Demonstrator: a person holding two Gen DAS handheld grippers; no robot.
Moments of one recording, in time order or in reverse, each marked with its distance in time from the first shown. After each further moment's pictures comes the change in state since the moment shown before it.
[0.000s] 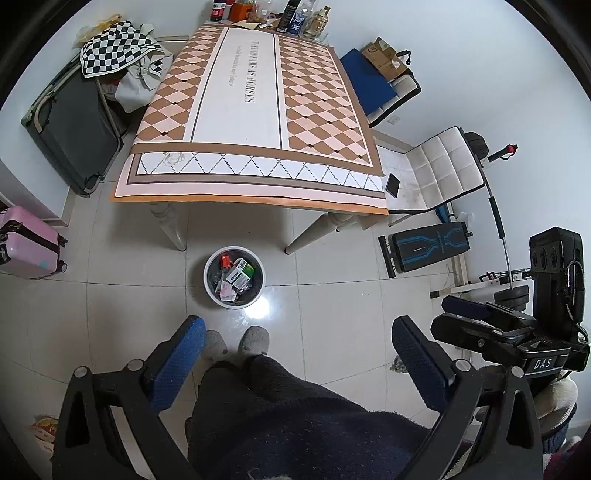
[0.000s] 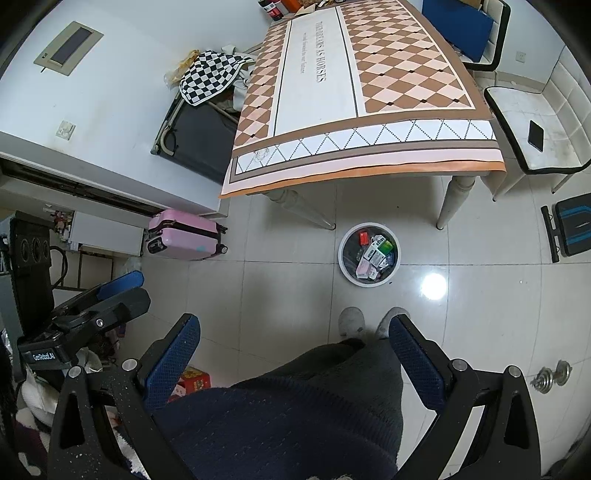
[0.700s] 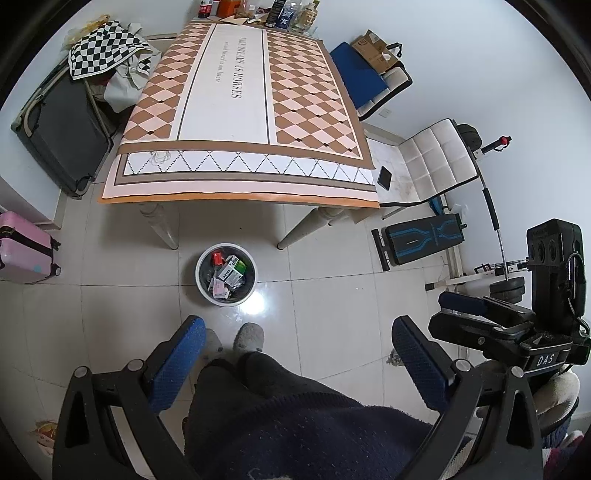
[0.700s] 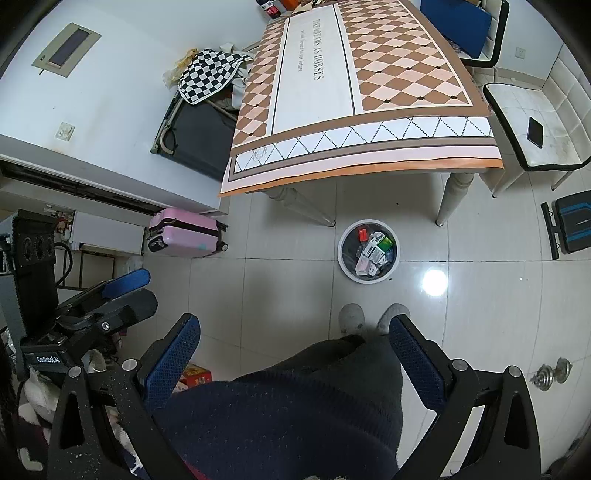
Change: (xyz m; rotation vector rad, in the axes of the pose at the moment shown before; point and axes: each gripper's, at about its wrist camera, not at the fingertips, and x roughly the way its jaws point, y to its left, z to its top) left arm 0.008 -0.010 0.003 0.029 0.026 -0.026; right arm -0.003 -0.004 0.000 0.011 0.012 0.003
